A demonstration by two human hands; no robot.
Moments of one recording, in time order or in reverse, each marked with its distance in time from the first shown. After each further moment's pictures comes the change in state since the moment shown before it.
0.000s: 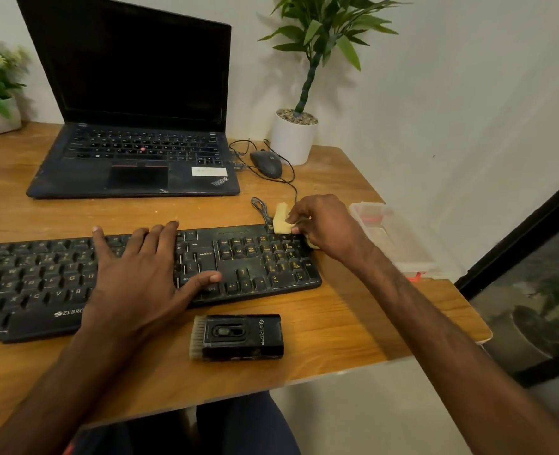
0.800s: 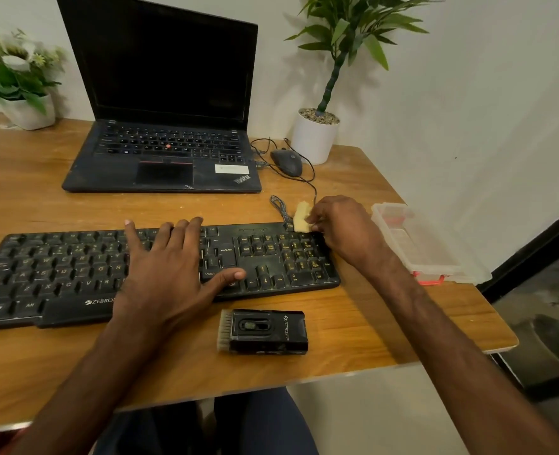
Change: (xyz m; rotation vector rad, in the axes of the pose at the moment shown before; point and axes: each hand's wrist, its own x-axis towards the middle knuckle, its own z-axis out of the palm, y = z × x) left_hand -0.002 -0.001 -0.001 -0.036 -0.014 0.006; right_hand -0.003 -0.008 0.010 -0.167 0.068 -0.082
